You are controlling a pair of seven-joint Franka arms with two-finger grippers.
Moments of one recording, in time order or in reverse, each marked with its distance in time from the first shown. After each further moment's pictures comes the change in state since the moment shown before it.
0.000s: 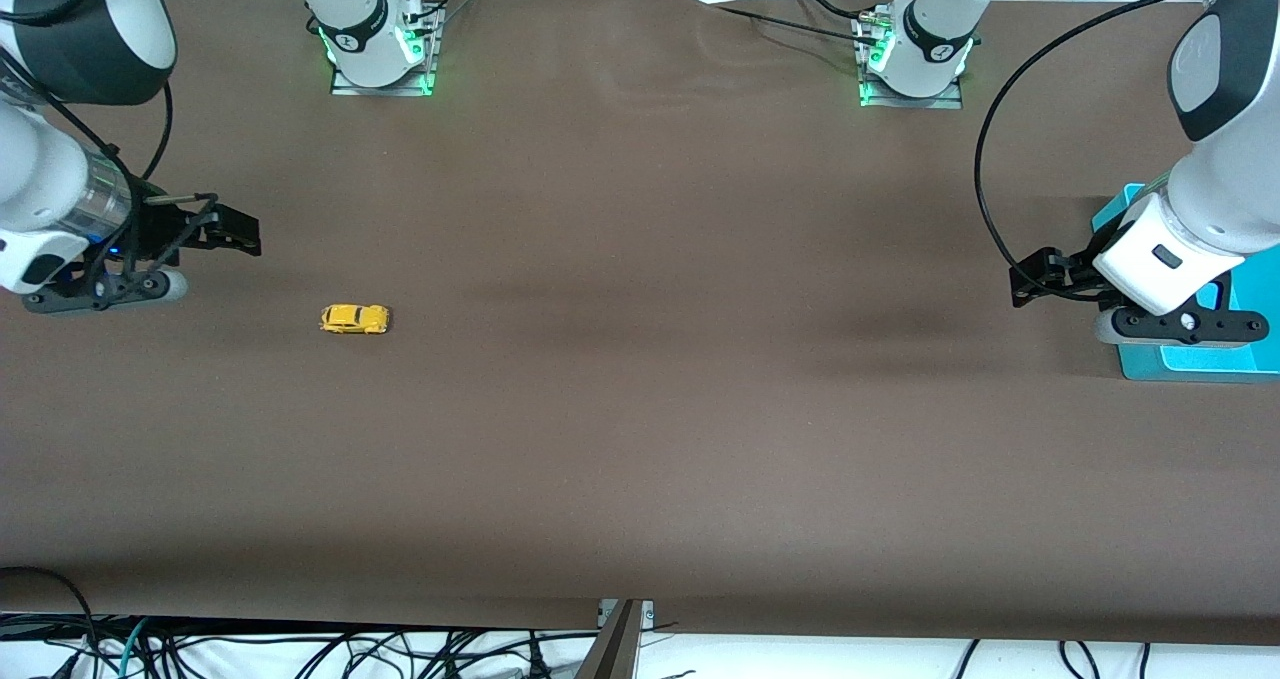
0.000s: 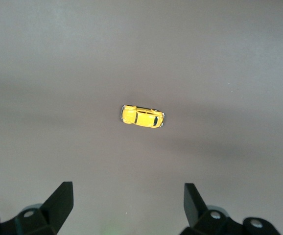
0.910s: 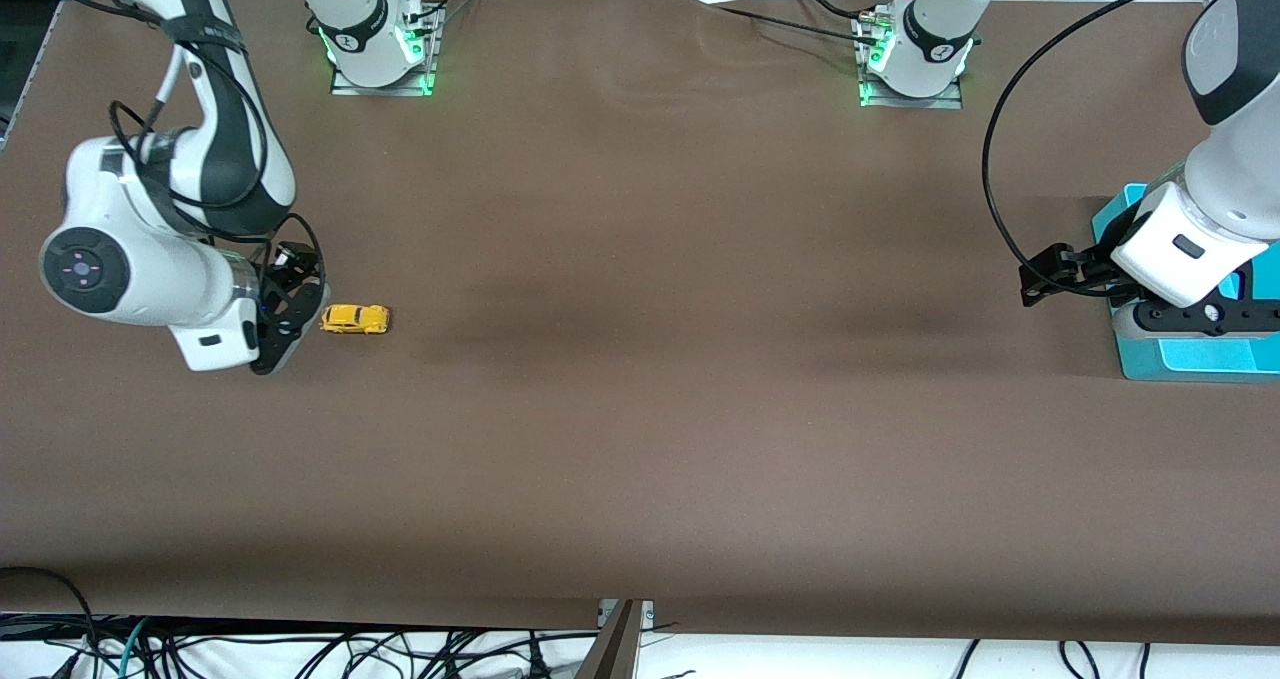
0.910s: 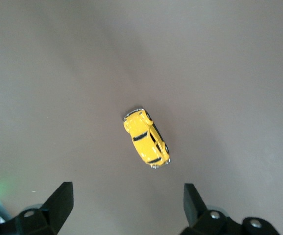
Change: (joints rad) left arm 0.001 -0.013 0.002 0.007 0.000 0.000 -0.039; right arm 0.017 0.160 -0.006 -0.215 -0.007 0.287 -0.891
